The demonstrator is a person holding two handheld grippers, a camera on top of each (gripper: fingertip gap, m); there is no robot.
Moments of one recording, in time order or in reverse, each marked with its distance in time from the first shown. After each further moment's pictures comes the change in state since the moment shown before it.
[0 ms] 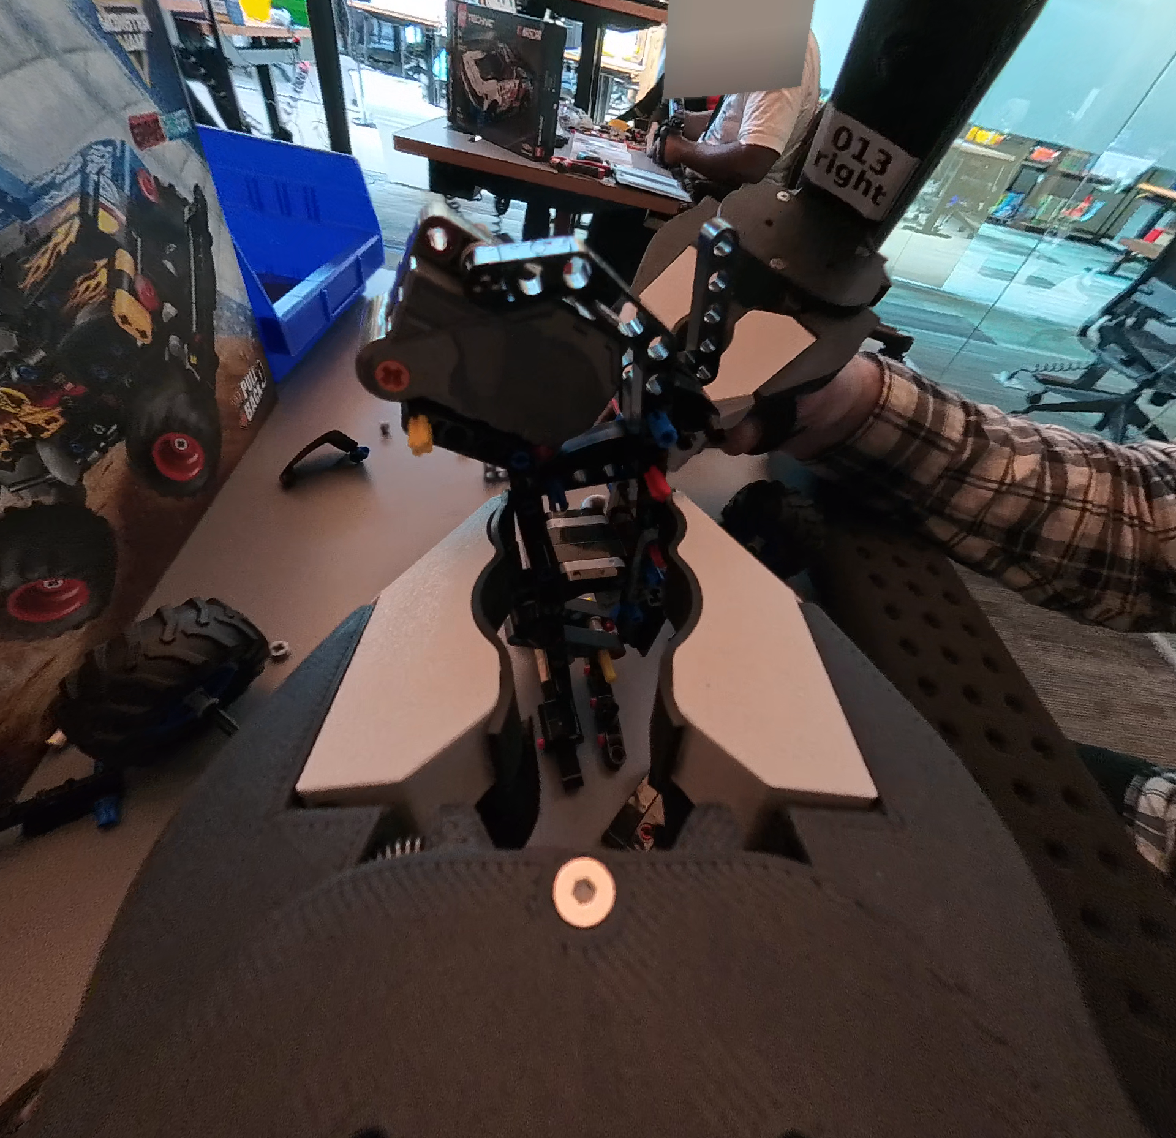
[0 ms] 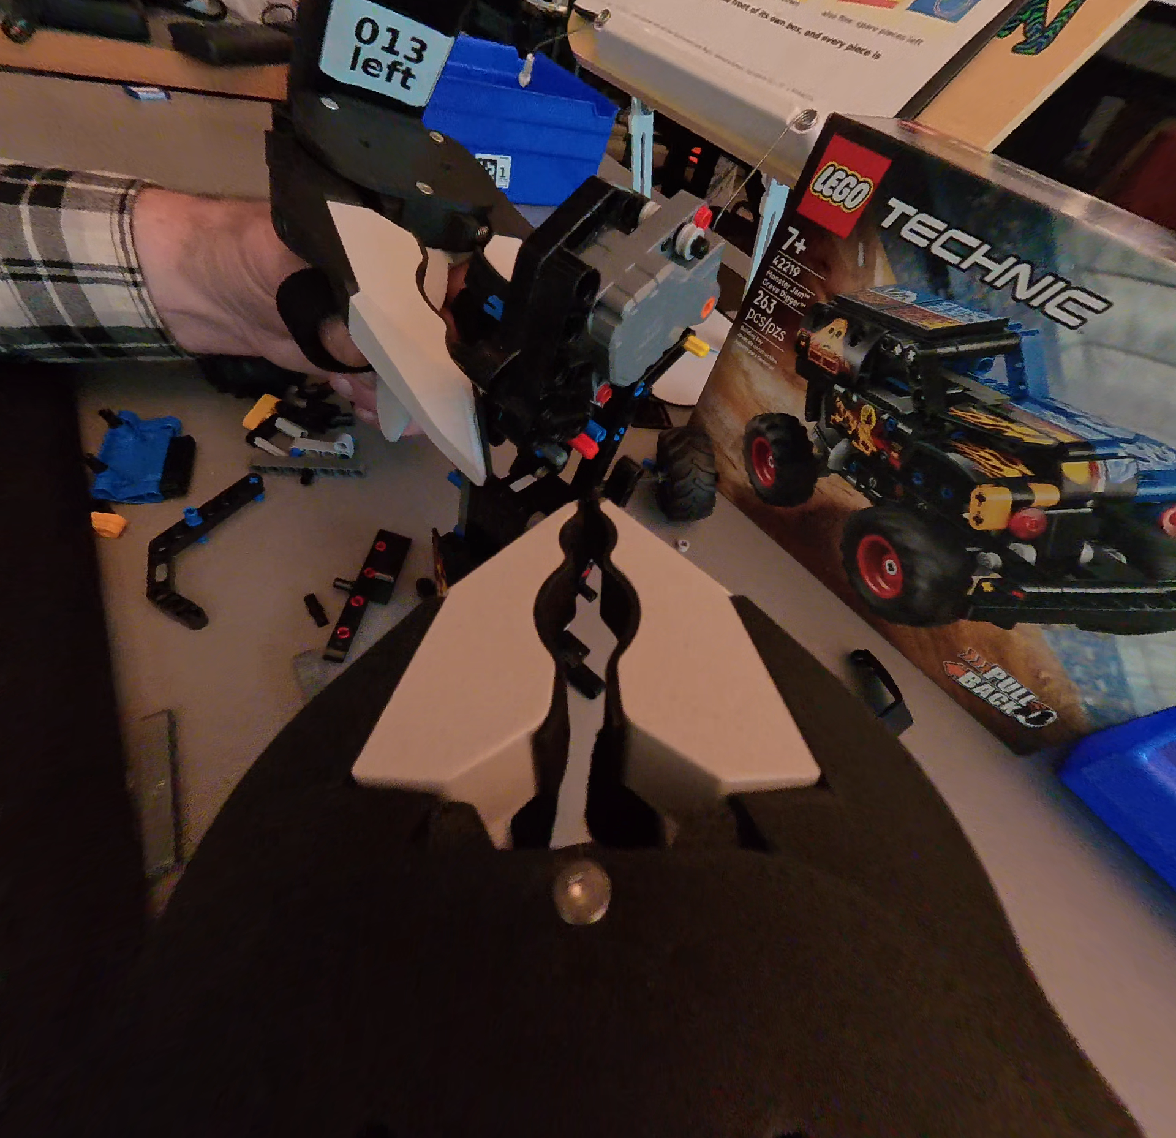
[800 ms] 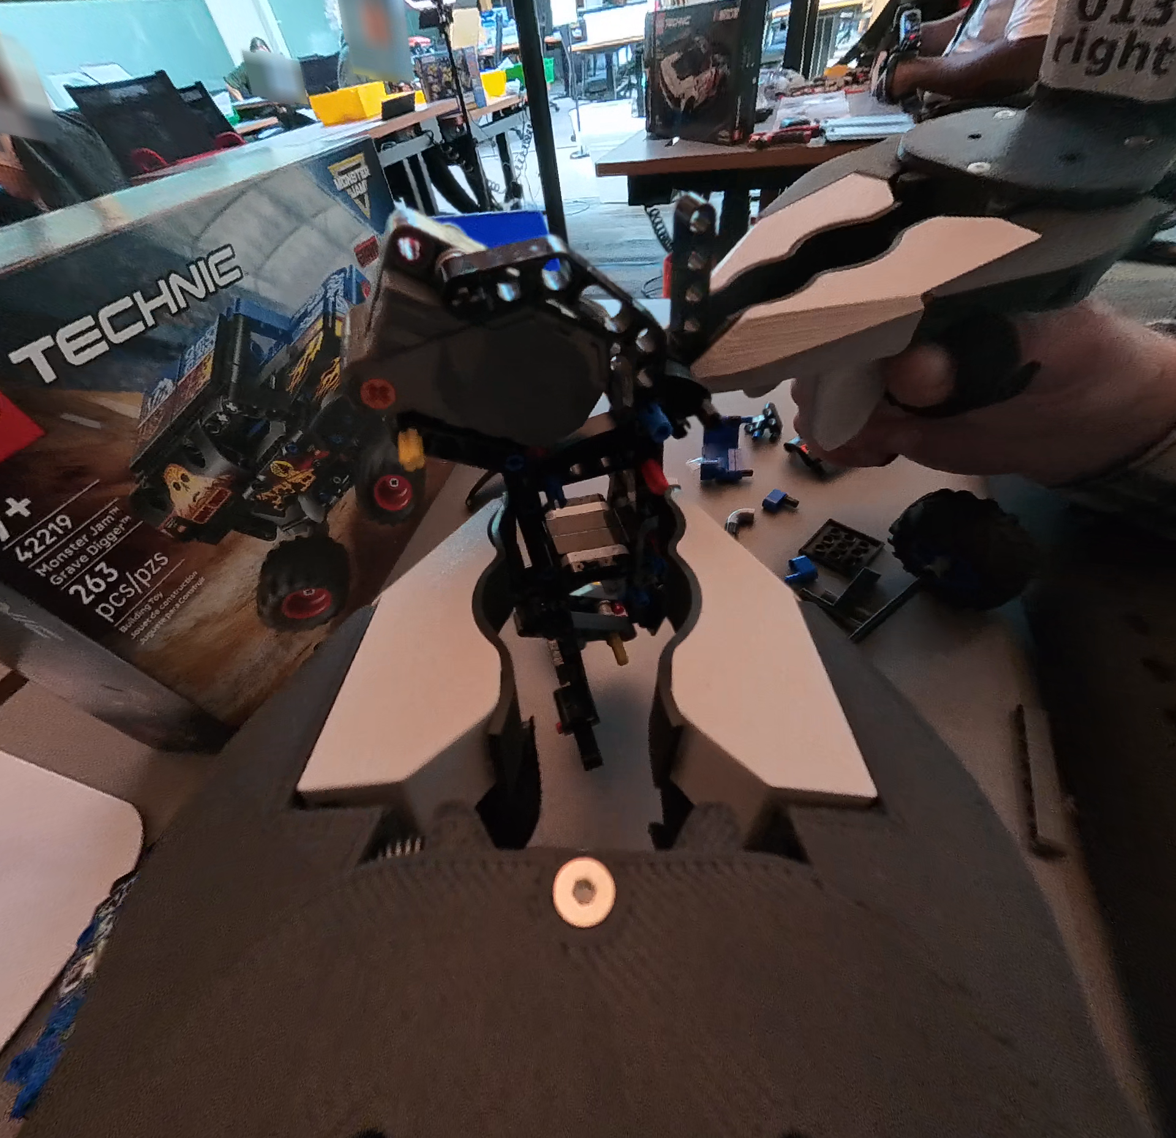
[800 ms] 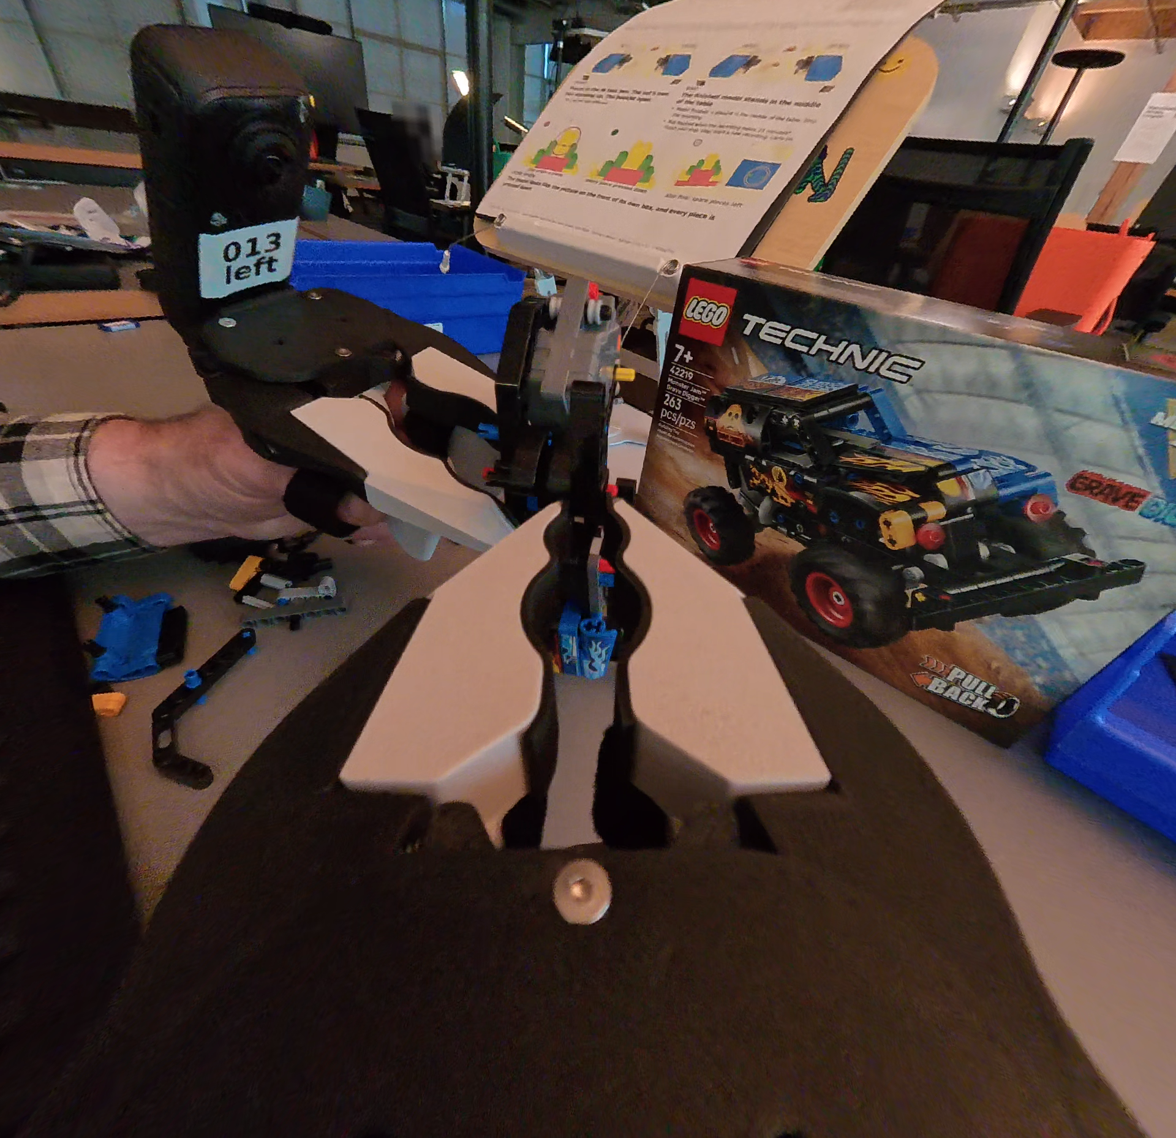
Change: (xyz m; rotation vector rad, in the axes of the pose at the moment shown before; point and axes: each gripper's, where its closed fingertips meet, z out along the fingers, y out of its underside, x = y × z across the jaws) left arm -0.025 -0.015 -0.002 -0.010 -0.349 0.221; right arm 0.017 -0.035 -0.015 0.200 0.147 0.135
